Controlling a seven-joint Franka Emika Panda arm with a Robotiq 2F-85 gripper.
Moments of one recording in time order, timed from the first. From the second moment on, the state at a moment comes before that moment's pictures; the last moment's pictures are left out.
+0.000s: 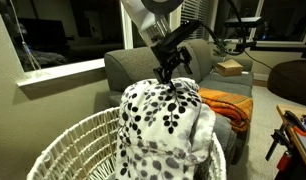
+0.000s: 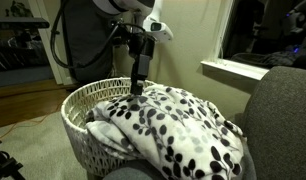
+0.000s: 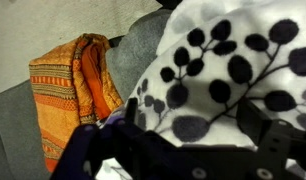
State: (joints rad) arm 0.13 0.42 -0.06 -1.89 -0.27 1.86 0.69
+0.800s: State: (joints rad) arm 0.07 0.32 -0.11 -1.99 -0.25 2.00 0.71
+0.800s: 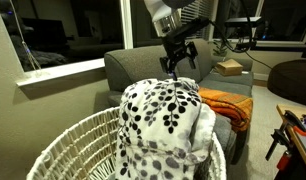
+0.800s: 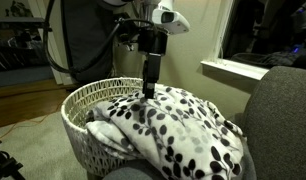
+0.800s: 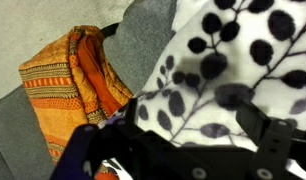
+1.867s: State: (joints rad) arm 0.07 0.32 -0.12 -2.05 -0.50 2.01 0.49
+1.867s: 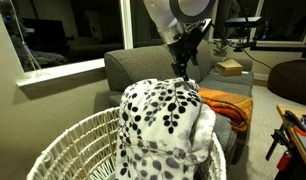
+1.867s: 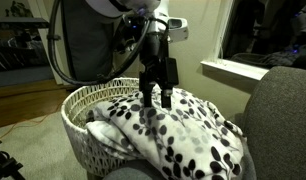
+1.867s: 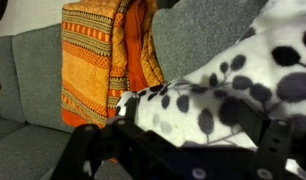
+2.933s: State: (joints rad) arm 0.07 0.32 -0.12 -2.02 -0.09 2.05 0.98
